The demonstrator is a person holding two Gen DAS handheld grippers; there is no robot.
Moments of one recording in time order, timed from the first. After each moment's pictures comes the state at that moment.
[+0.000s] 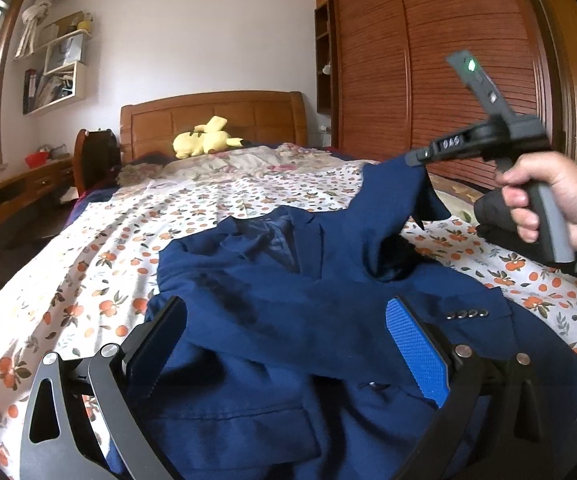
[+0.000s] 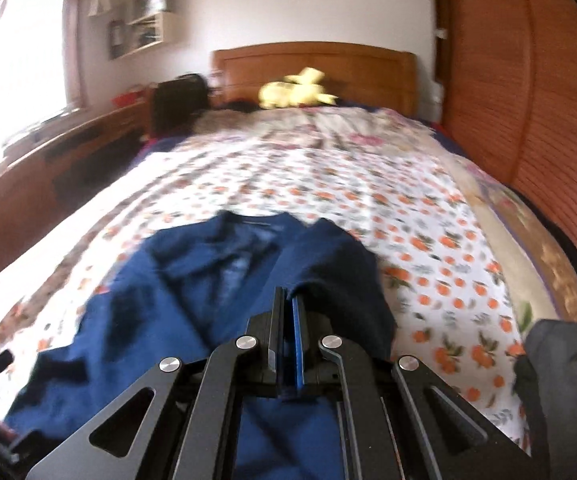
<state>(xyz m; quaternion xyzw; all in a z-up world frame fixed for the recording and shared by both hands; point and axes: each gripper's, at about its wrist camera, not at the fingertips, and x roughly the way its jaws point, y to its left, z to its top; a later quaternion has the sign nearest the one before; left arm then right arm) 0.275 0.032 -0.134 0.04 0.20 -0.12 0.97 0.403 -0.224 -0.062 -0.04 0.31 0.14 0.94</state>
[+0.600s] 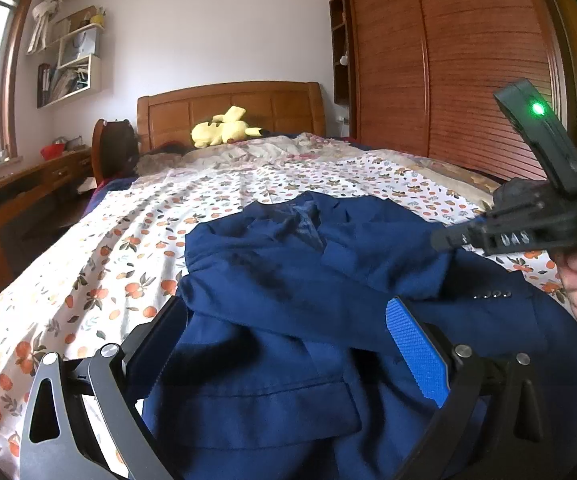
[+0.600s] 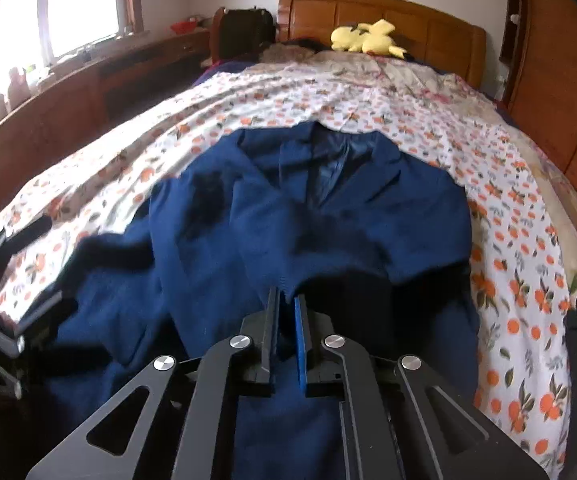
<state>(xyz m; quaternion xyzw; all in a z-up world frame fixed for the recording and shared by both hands) 0.272 0.058 -0.145 0.04 0.22 -0.09 0.97 0.330 -0.160 -0.134 -0.10 0.40 0.21 0.89</state>
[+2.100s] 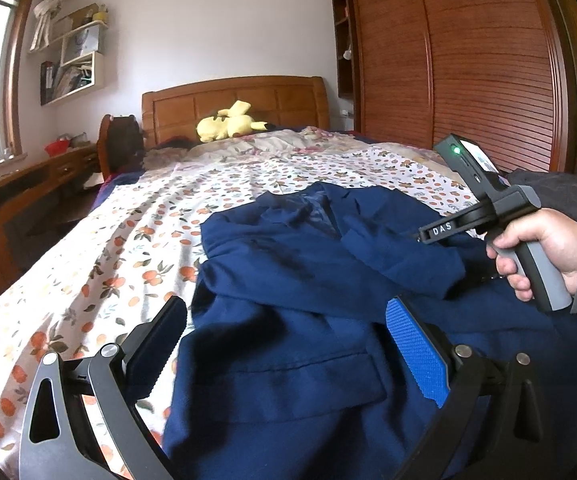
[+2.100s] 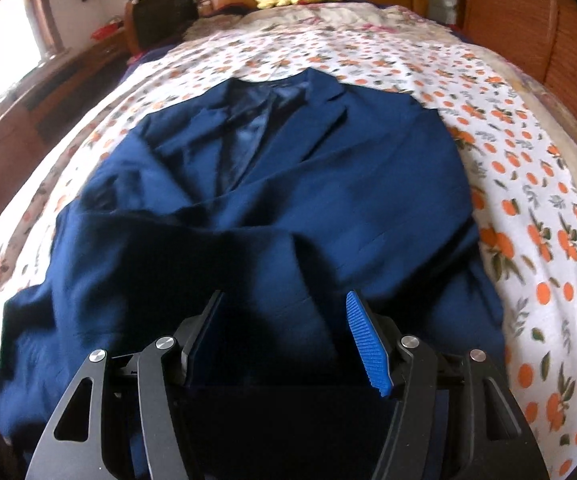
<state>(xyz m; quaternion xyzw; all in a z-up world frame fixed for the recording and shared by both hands) 0.254 0.087 -0.150 0.05 0.22 -0.09 0.97 0.416 -0.183 -0.190 -0.02 0.47 0.13 0.87</state>
